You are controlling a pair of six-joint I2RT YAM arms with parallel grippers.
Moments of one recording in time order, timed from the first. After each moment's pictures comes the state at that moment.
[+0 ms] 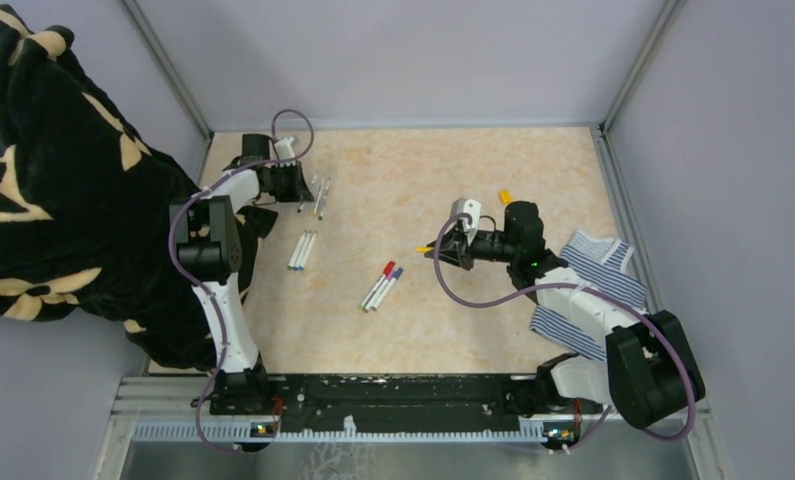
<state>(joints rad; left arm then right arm) 0.02 2.13 1.53 -0.33 0.45 0.00 0.39 1.22 0.59 0.37 -0.92 -0.29</state>
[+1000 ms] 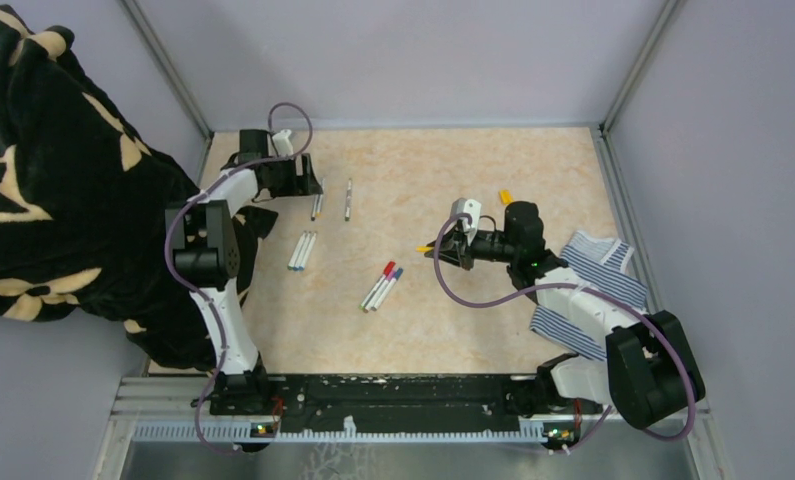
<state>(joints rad) 0.01 2.09 1.52 -0.31 0.45 -0.01 0.39 1.22 0.59 0.38 -0.92 -0.29</state>
